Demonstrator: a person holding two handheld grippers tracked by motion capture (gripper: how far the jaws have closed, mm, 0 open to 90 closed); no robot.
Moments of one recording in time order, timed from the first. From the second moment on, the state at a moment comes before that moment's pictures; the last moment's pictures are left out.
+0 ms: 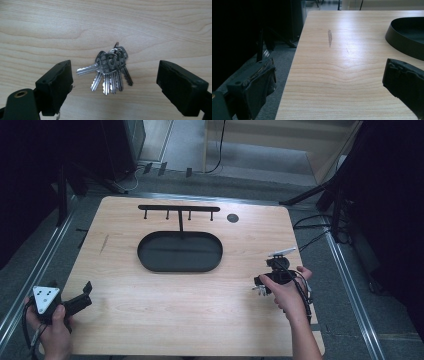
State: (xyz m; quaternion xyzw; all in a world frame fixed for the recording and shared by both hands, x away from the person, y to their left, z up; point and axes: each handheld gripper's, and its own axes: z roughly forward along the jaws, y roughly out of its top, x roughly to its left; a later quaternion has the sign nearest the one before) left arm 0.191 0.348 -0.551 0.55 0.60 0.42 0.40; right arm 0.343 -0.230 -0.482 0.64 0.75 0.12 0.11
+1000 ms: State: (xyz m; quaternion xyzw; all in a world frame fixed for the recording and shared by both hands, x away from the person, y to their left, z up) left arm 0.191 0.347 -0.551 0.55 0.60 0.42 0.39; right arm 0.331 -0.254 -0.495 0.61 0.78 0.16 0.02
